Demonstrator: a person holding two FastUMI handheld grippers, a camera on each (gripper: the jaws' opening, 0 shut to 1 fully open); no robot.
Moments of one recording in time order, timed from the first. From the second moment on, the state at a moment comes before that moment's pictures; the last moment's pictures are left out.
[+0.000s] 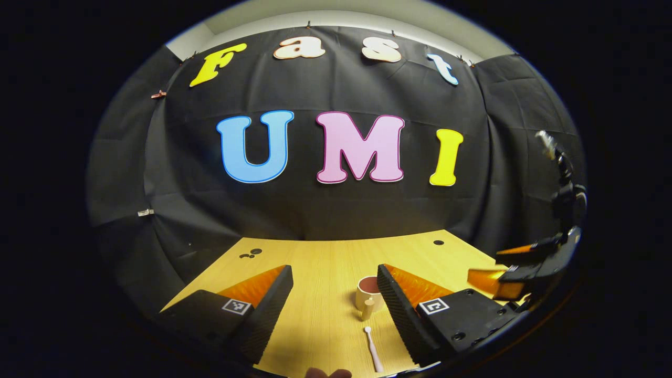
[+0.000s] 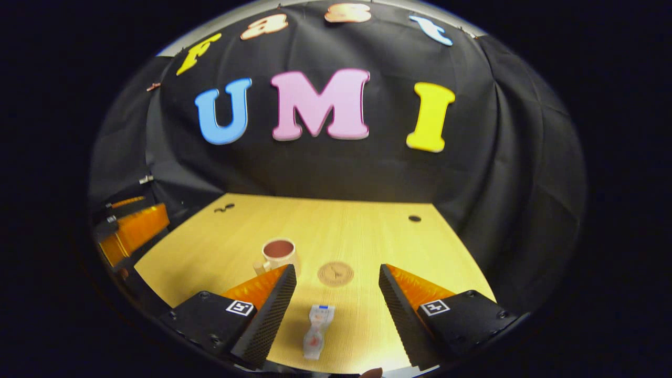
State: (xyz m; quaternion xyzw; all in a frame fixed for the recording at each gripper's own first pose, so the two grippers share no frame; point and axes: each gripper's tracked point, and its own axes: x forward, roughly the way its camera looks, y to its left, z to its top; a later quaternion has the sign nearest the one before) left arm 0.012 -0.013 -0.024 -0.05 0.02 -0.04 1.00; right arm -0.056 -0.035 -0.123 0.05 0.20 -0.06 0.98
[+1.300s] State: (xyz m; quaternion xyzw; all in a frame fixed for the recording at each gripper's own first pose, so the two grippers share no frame) left arm -0.019 0.053 -0.072 -0.08 0.07 0.00 0.99; right arm -0.049 0.015 -0.317 0.07 0.50 -0.07 0.86
